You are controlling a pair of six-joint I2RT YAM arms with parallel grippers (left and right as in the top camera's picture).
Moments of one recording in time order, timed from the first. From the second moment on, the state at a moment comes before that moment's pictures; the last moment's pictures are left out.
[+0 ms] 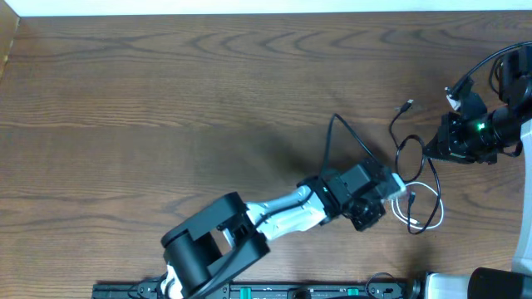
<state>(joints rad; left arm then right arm) -1.04 1.93 1.10 -0.04 0.36 -0.09 -0.18 1.52 1.66 -1.69 -0.42 -0.06</state>
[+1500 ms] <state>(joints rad) -0.47 1.41 1.10 -0.54 0.14 -0.18 -0.56 1.61 1.88 -1.28 -0.37 0.17</state>
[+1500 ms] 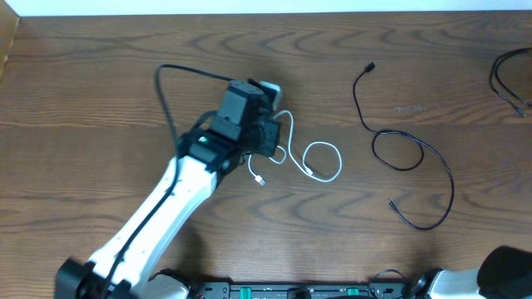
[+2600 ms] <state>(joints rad) -0.40 1.26 1.10 -0.60 0.12 -0.26 -0.36 2.36 1.87 -1.41 -0.46 -0.55</state>
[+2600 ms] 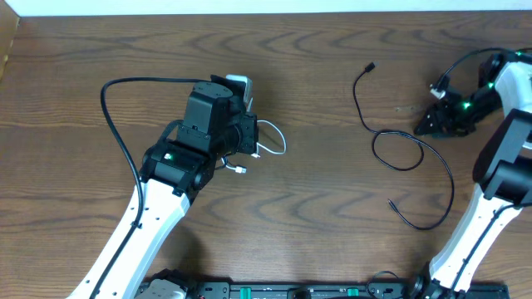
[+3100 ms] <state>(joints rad) -0.40 1.26 1.10 -0.60 0.12 -0.30 -0.34 2.40 1.78 -1.40 -0.64 -0.68</state>
